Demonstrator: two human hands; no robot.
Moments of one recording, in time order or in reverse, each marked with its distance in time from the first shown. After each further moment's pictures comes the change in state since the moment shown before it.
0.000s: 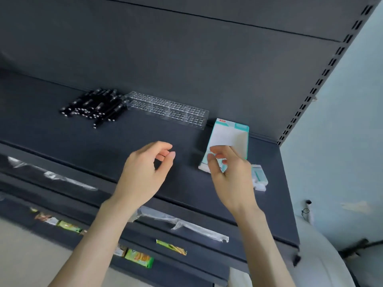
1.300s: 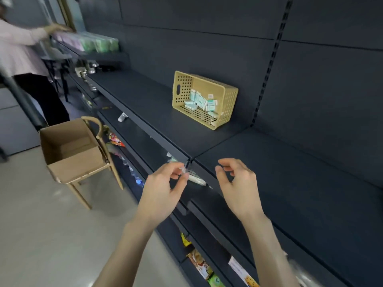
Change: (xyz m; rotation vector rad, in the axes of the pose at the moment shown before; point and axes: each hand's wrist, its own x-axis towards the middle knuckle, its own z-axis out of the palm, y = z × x) left_hand 0.049 -0.543 -0.534 0.202 0.342 -0.382; right_hand 0.090 -0.480 0.653 0.249 -0.380 -0.284
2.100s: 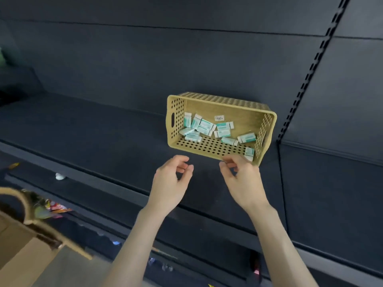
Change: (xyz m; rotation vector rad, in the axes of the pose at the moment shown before) left_hand 0.342 -0.194 -0.005 -0.218 -0.374 0.216; right_hand 0.239 -0.031 0.208 -0.199 0.275 0.340
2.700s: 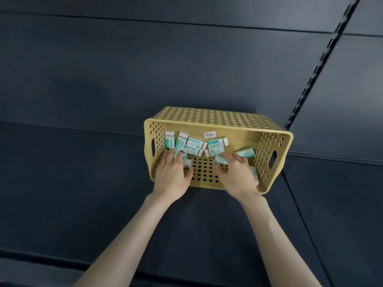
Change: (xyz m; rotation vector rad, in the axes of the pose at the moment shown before) left_hand 0.160 -0.060 0.062 0.438 -0.301 0.116; right_hand 0.119 0.044 0.058 -0.355 -0.042 0.268
